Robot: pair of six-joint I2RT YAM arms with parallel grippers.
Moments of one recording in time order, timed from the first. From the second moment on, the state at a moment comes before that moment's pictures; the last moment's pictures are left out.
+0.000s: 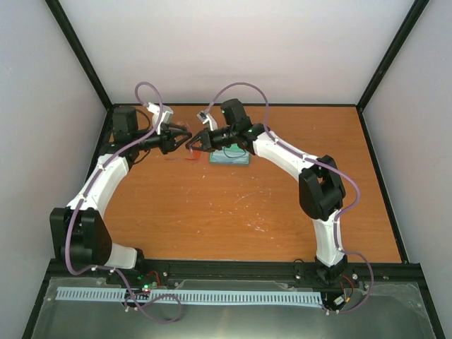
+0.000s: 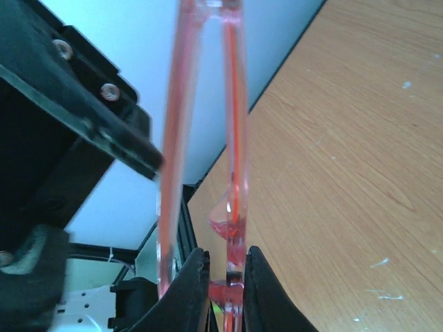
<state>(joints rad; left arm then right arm) -0.05 1.40 1.11 -0.19 1.01 0.12 0.67 2.05 1.75 -0.23 -0.90 0.58</state>
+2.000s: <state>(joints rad) -0.29 1.62 1.35 -0.25 1.08 0.37 0.50 1.79 1.57 -0.65 -0.98 0.29</state>
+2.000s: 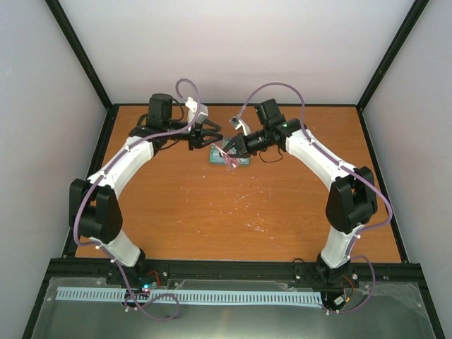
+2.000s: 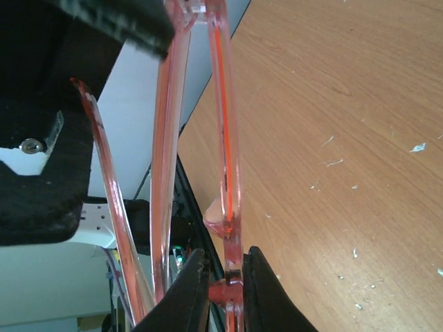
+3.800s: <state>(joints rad) -0.27 1.44 1.22 -0.33 0.90 0.41 0.43 1.79 1.10 -0.84 -0.05 0.52</state>
